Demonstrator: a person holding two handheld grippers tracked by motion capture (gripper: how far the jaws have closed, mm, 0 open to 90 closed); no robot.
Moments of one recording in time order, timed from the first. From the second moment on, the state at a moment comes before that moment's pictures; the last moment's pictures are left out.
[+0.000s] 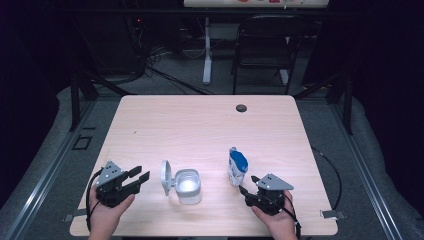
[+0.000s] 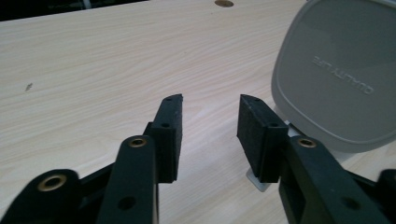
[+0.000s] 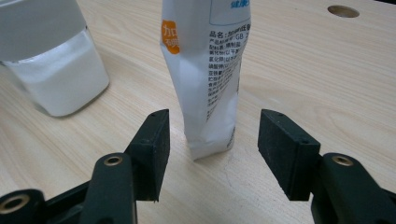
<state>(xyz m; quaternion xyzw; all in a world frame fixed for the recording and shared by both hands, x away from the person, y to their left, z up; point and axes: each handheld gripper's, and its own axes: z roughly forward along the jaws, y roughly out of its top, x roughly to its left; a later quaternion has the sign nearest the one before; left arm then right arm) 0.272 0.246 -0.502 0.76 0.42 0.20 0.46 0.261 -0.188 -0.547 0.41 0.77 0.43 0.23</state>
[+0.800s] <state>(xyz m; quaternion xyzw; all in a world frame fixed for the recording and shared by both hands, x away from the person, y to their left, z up) 0.260 0.220 -0.491 0.79 0.36 0.17 0.47 0.257 -0.202 -0.552 0.42 0.76 0.44 0.24</state>
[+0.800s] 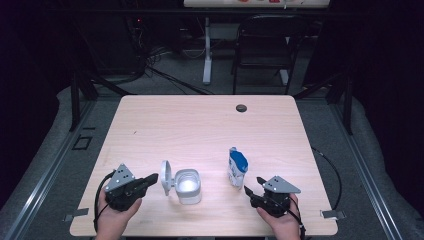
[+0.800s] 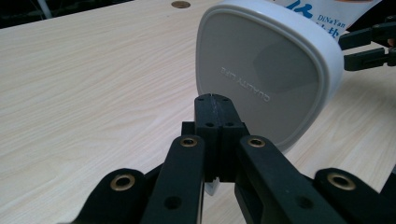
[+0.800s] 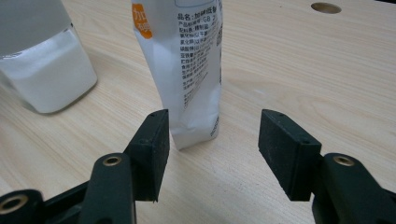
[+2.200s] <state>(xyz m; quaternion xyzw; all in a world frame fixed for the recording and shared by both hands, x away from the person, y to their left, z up) 0.251 0.188 -0.486 0.80 0.33 0.16 0.48 0.256 -0.202 -0.553 0.42 0.76 0.44 0.24</state>
